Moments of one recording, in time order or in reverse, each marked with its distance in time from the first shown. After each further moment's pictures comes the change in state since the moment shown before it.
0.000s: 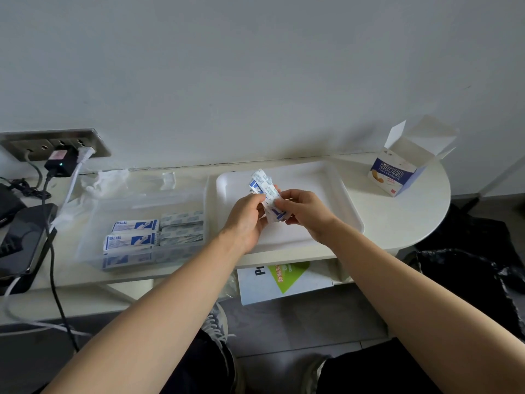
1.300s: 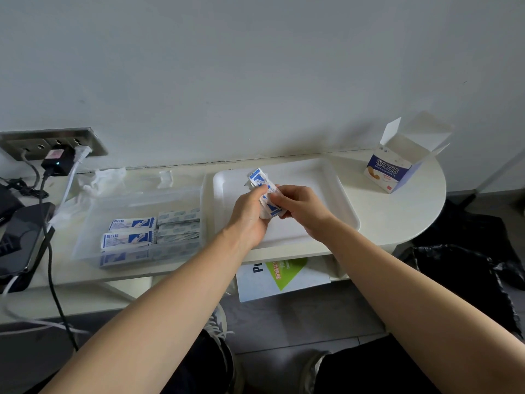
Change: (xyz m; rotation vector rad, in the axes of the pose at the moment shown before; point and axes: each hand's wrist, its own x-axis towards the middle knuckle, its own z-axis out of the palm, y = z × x) left_hand -0.004 0.001 0.016 -0.113 0.047 -0.013; right_hand -0.003 0.001 0.001 0.021 -0.034 -0.136
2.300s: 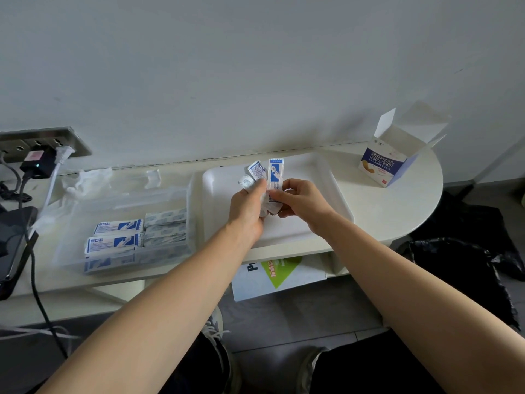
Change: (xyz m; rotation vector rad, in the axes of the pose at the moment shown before) left_hand 0.018 -0.013 0.015 0.054 0.146 0.051; right_hand 0.005 0.001 -0.017 0.068 0.095 0.103
